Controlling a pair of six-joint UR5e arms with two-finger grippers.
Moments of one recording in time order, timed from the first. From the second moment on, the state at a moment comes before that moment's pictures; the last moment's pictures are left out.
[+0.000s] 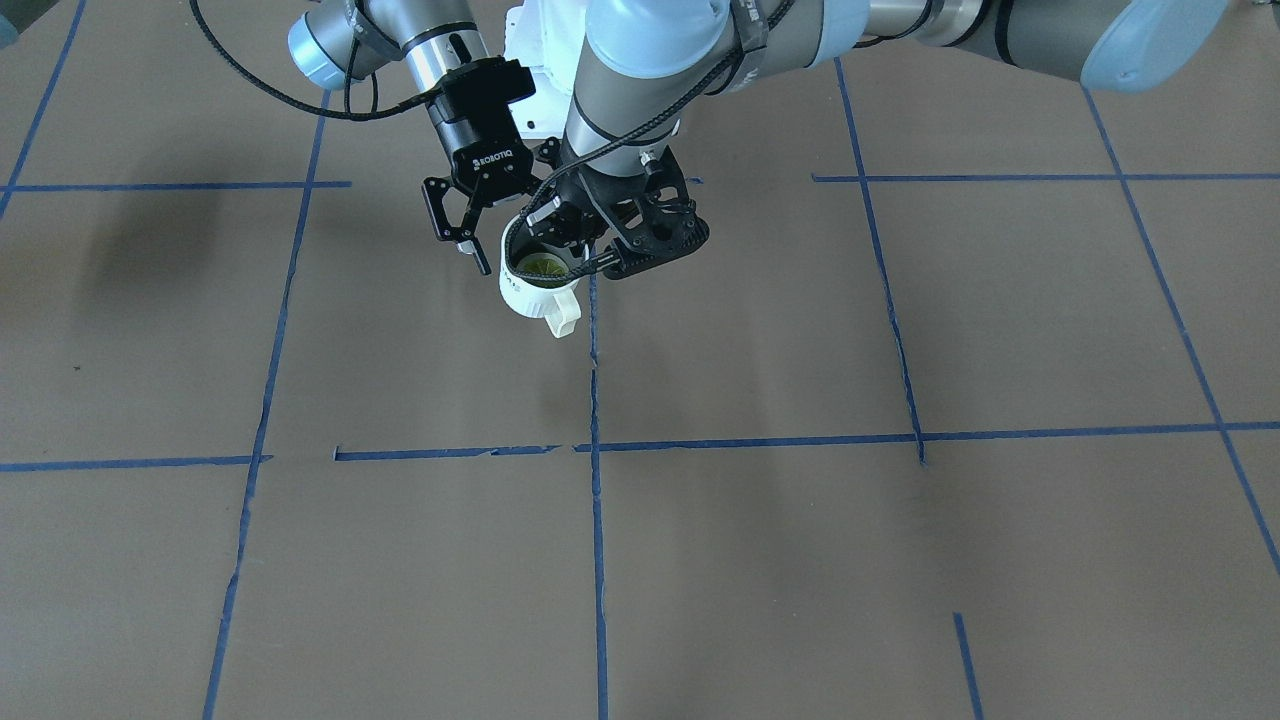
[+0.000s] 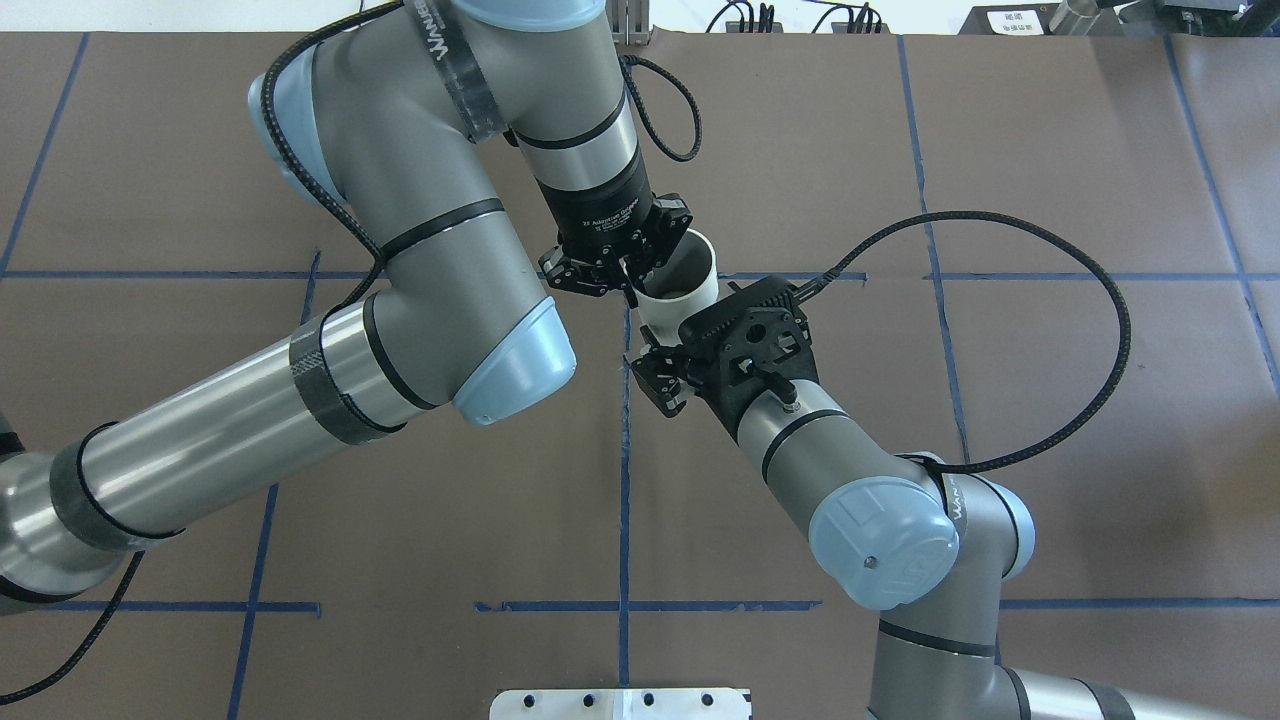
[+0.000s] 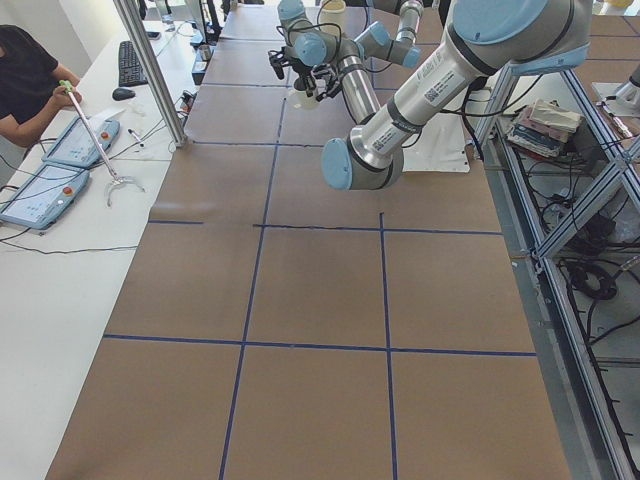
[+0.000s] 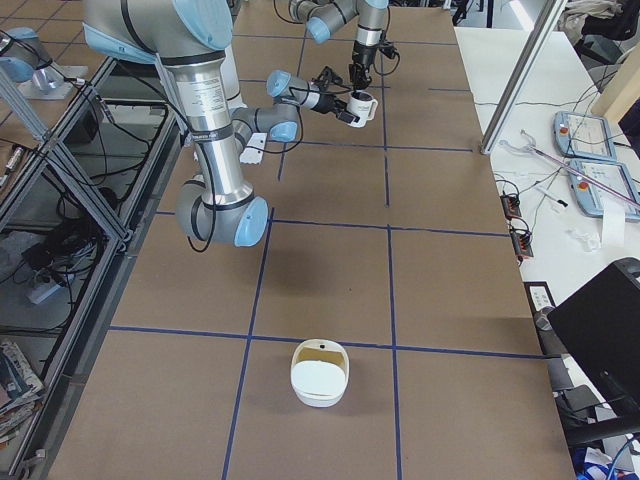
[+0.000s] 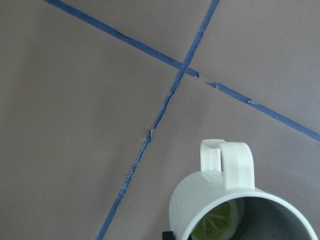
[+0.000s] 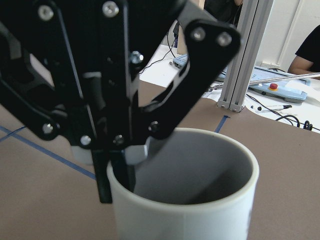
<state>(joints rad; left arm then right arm) -0.68 -2.56 -1.59 -1.39 -2.23 -1.56 0.28 -1.15 1.88 -0.93 0.96 0.72</state>
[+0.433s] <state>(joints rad) -0.67 -2.56 -1.61 -1.39 -2.23 -1.57 0.28 -1.15 1.88 -0.93 0.96 0.72</state>
